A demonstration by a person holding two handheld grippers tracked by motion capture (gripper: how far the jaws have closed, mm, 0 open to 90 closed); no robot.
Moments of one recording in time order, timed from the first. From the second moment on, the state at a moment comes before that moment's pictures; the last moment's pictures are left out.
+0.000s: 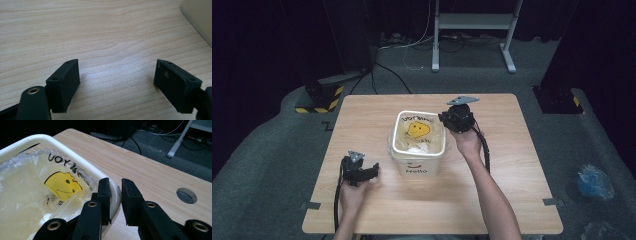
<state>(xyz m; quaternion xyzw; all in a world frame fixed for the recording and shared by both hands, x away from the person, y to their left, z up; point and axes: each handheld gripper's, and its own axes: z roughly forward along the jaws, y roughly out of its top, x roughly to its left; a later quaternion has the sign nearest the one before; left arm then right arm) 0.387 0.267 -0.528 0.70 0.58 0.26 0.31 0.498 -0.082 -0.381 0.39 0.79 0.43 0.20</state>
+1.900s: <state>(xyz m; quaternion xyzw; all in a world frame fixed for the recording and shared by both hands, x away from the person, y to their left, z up) 0.386 0.266 -0.528 0.70 0.59 0.26 0.31 0.468 -0.209 -0.352 0.42 0.75 0.46 0.20</state>
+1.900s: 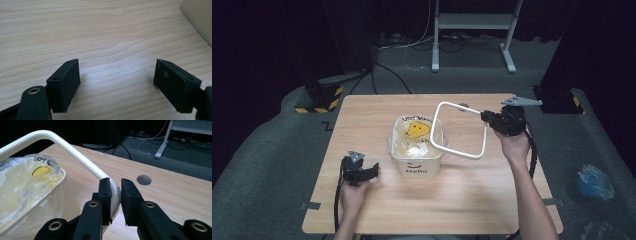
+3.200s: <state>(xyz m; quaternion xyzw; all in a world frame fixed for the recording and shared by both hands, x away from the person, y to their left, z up) 0.386 0.265 -0.528 0.70 0.59 0.26 0.31 0.458 -0.272 -0.400 0.47 0.74 0.44 0.20</state>
